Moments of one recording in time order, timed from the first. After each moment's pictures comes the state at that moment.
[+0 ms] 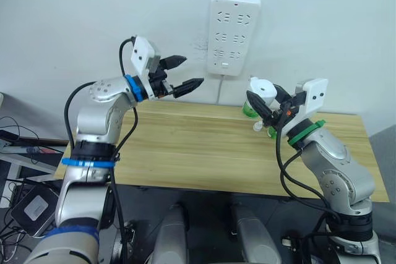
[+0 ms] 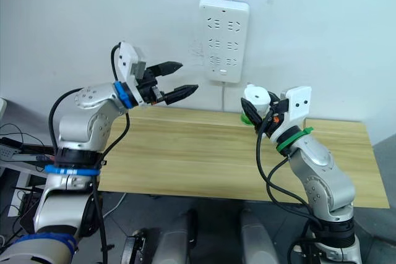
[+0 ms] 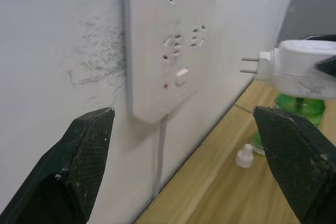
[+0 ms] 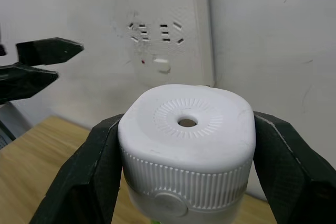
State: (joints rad) left arm -0.86 0.51 0.02 0.32 -0.38 0.28 -0.99; right arm -0.33 -0.30 -0.08 -0.52 0.55 0.64 0.22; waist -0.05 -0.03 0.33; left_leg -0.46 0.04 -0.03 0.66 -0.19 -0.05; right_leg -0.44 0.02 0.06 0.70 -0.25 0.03
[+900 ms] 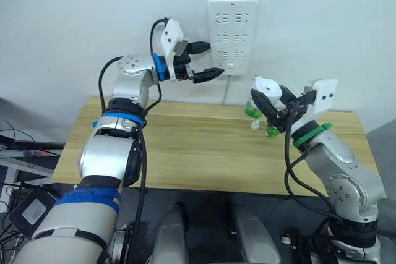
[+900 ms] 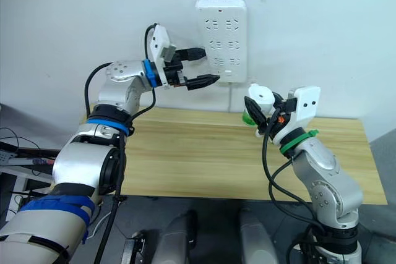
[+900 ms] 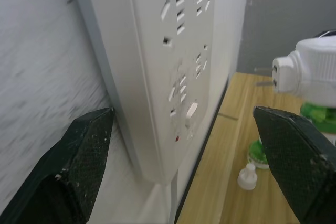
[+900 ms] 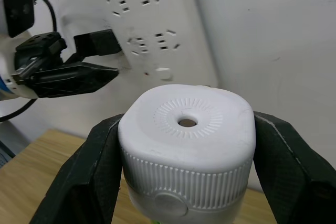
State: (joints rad) left arm -1.27 0.35 -0.01 1.07 -0.21 -0.15 -1.19; right arm -0.32 -0.27 -0.12 -0.60 0.64 0.71 0.15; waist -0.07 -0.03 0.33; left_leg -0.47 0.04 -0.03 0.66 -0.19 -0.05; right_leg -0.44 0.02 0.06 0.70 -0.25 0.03
